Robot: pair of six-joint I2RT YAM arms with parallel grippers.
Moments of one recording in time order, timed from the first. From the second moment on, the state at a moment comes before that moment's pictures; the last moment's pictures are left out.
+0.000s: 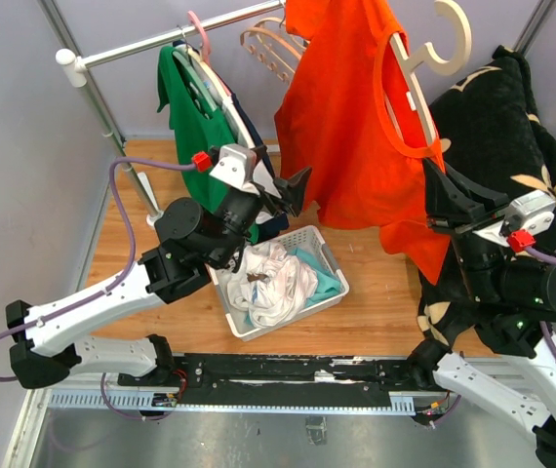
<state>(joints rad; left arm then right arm) -1.11 1.12 1.21 0.29 -0.55 0.09 0.73 0.60 1.01 0.25 0.20 -0.26</state>
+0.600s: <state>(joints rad) -1.06 1.29 1.46 0.29 -0.41 0.15 0.73 0.59 1.01 0.09 0.15 -0.22</state>
